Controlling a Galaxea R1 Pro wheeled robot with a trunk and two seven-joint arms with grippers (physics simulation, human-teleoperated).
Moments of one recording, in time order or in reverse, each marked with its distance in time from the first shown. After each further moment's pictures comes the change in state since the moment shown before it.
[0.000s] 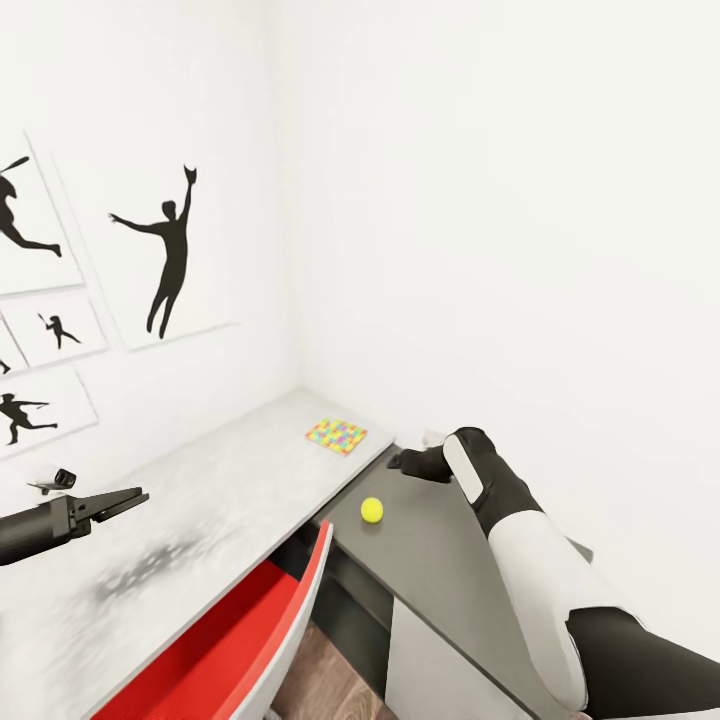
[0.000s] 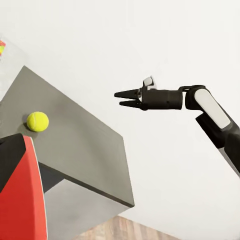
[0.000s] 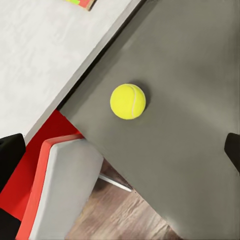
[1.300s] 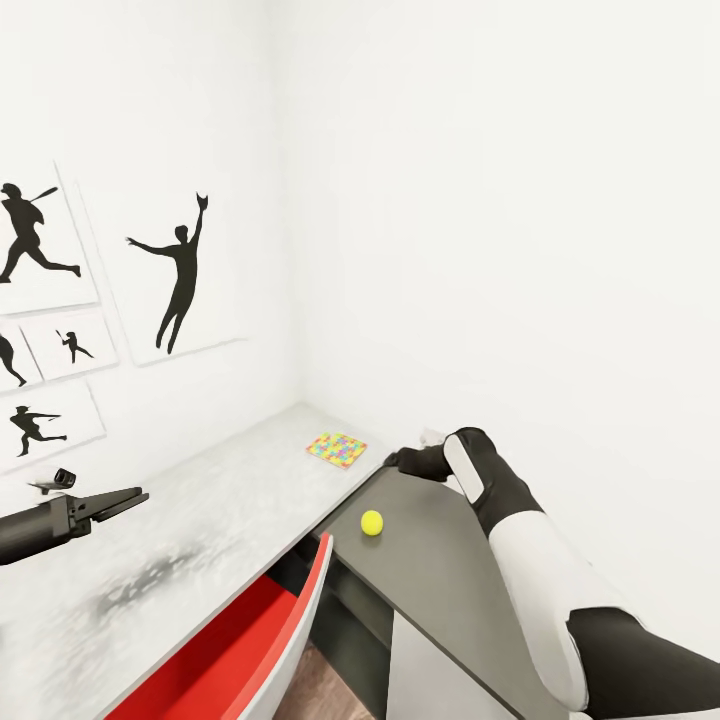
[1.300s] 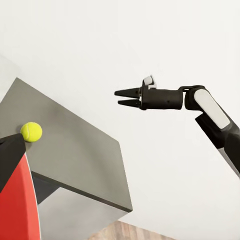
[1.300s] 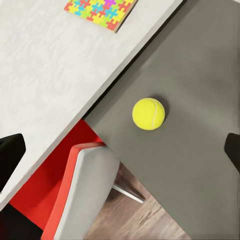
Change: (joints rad) left arm -0.001 0.000 0.000 0.000 0.001 0.000 0.000; right arm 0.001 -0.001 -0.002 0.000 -0.008 -0.008 0.052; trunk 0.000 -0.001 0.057
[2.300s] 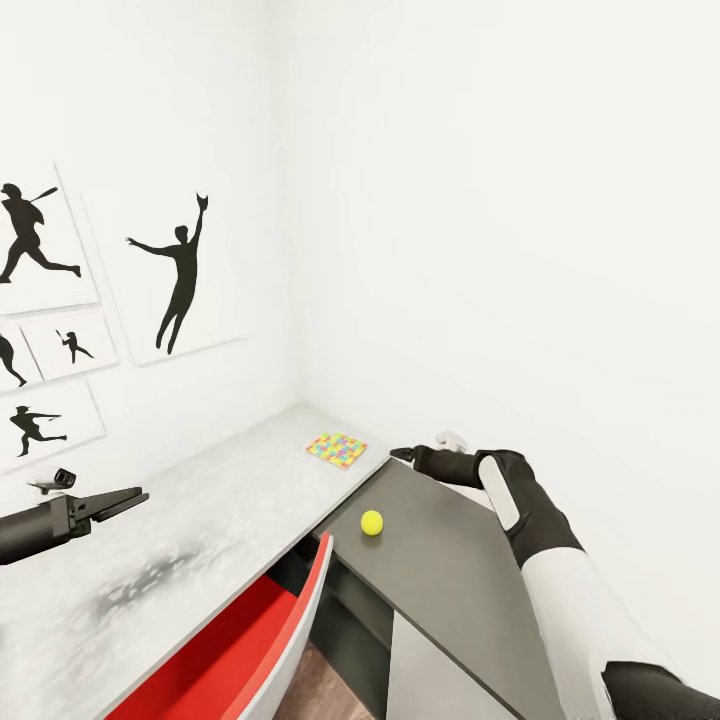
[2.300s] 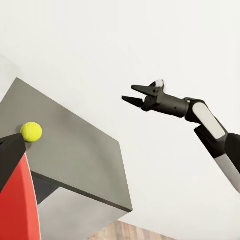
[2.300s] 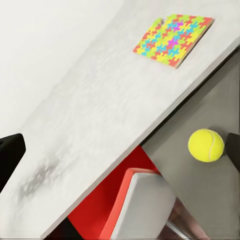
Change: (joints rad) left arm 0.000 0.000 0.000 0.000 0.000 0.000 0.000; right arm 0.129 -0.078 -0.078 -0.149 -0.008 -0.091 0.379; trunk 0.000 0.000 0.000
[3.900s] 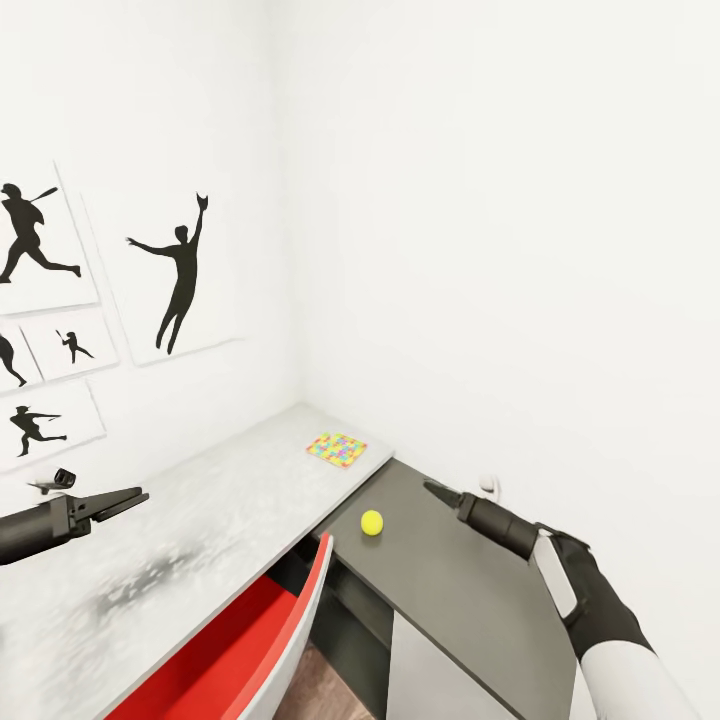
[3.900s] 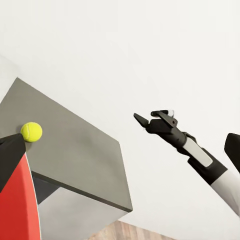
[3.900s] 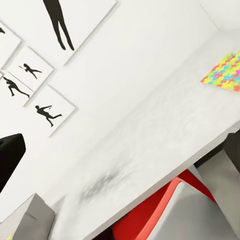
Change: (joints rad) left arm 0.000 0.000 0.000 0.000 0.000 0.000 0.000; right arm 0.248 -0.106 -0.157 -0.010 0.011 -0.308 0.628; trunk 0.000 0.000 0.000
